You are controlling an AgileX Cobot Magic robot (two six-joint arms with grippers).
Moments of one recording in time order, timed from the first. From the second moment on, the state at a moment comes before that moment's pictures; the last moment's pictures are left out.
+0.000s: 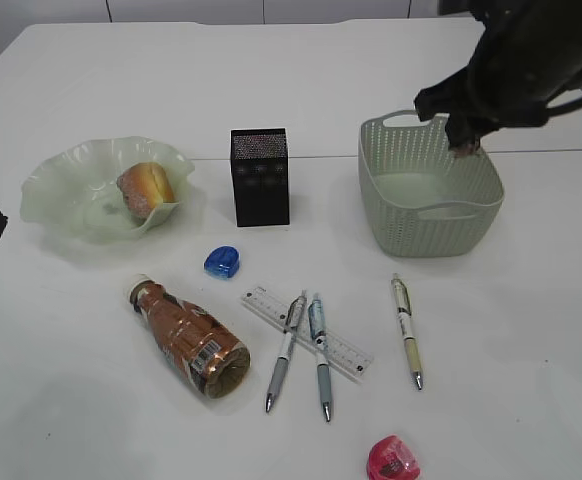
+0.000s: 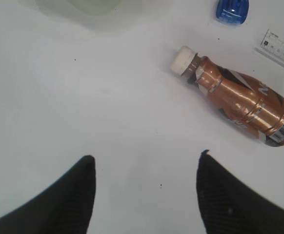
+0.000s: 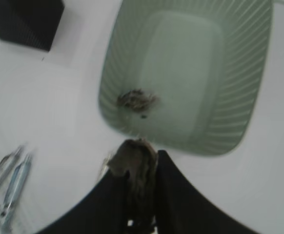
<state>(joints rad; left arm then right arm) -0.14 1.39 -1.06 -0.18 0.92 0.08 0.27 1.71 -1.41 -0.09 0.77 0.05</state>
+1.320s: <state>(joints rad) -0.14 1.39 -1.06 -0.19 0.89 0.11 0.27 1.99 -1.77 -0.05 1.16 0.12</state>
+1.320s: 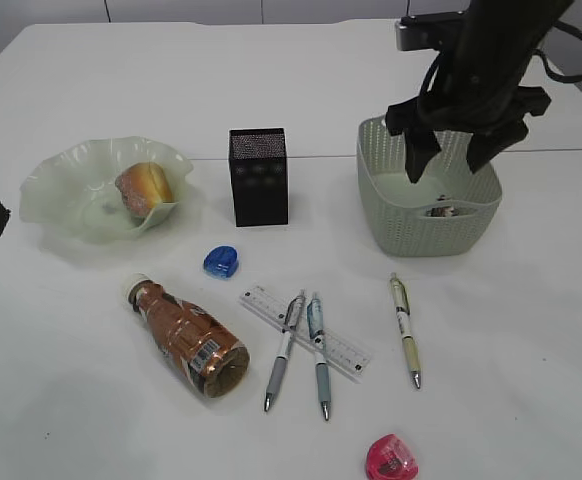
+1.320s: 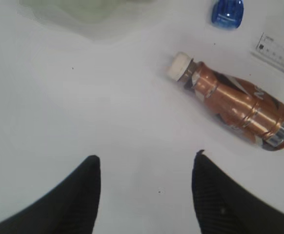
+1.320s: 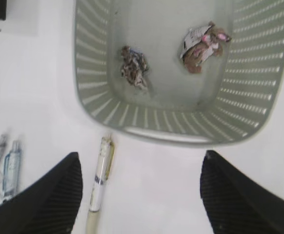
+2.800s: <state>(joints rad) -0.83 1.62 -1.05 0.45 0.72 -1.62 0.27 1.28 -1.00 -0.03 1.07 0.01</state>
